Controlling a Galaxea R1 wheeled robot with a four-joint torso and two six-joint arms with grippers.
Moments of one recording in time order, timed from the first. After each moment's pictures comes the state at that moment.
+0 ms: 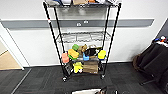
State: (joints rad) left arm 0.81 2.51 -1.84 -0.30 0.05 -0.14; right arm -0.79 2.61 -2.00 0.48 -0.10 0.01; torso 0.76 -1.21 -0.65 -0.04
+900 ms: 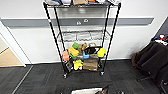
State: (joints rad) left arm 0.80 2.35 -1.59 -0.31 0.03 -0.14; right arm -0.79 2.41 -1.65 0.48 0.00 0.03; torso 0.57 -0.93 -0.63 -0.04
